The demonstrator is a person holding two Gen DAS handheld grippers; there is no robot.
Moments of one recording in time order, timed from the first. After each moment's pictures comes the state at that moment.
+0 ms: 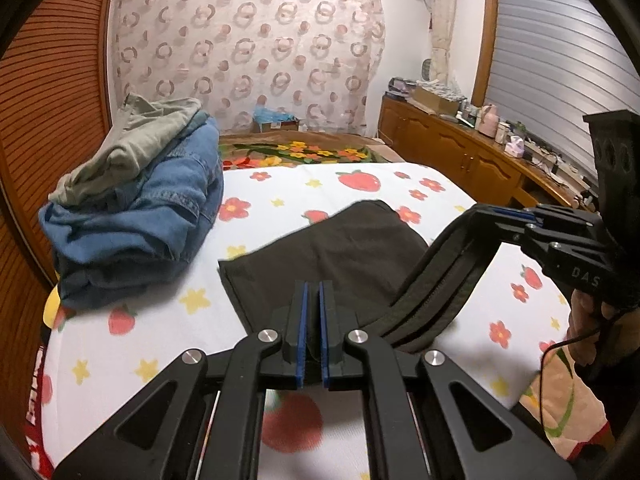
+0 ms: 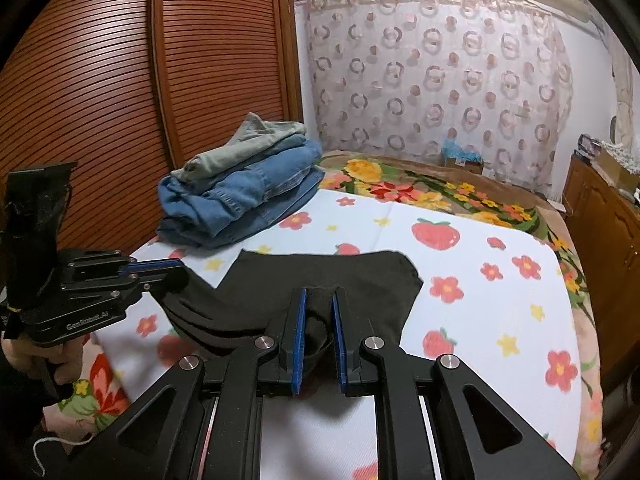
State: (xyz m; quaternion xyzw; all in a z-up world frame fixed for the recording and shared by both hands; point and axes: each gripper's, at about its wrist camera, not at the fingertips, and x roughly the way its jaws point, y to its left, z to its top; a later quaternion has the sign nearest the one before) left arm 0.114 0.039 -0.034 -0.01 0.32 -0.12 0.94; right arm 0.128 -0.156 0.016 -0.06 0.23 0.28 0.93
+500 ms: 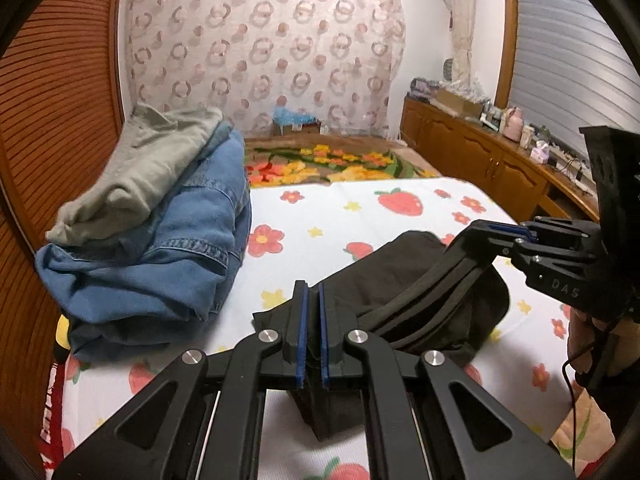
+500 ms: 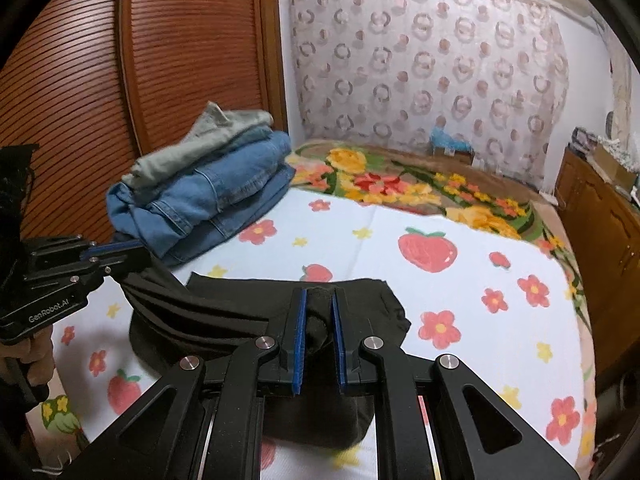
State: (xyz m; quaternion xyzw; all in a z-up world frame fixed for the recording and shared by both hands) left arm 0.176 0.055 -0.031 0.00 0.33 -0.09 0.94; right arm 0.205 -0.130 0.010 -0.07 0.26 0.25 0.93
